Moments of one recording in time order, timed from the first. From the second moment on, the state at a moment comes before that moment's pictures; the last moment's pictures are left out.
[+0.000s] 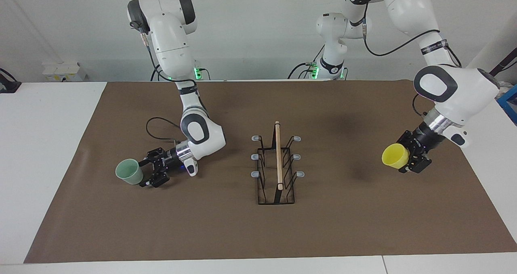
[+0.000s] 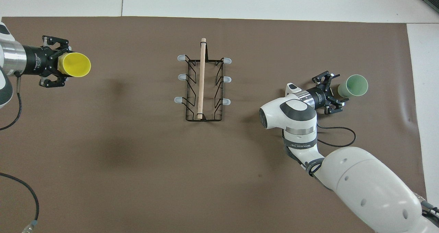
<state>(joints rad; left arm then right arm) -0.20 0.30 0.29 -1.70 -0.48 2.16 -0.91 0.28 0.63 0.01 -1.89 -1.52 1.78 -0.52</state>
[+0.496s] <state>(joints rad) -0.20 0.17 0.08 -1.73 -0.08 2.15 -0.95 0.18 0.63 0.01 -1.89 -1.62 1.86 -0.51</state>
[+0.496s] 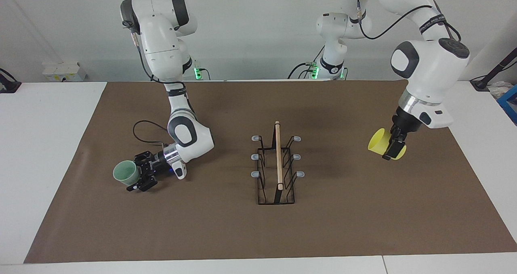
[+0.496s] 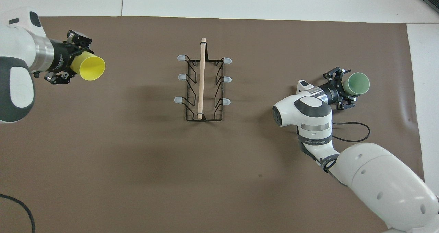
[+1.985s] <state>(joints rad) -0.20 0.03 -0.30 -2.14 1.04 2.67 -1.75 0.17 0.35 0.05 -1.81 -0.87 1.99 -0.76</state>
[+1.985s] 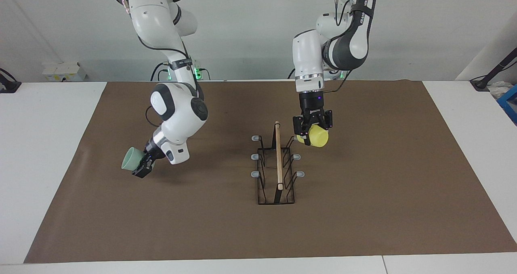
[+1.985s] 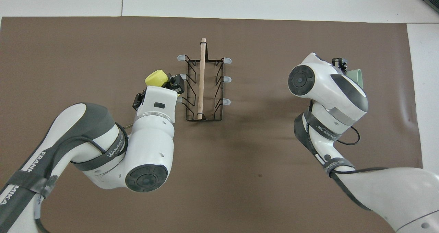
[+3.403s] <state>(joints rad) -0.17 0.09 -0.28 -1.99 1.03 2.71 -1.76 0.05 0.07 0.04 -1.84 0.57 2.08 -1.07</state>
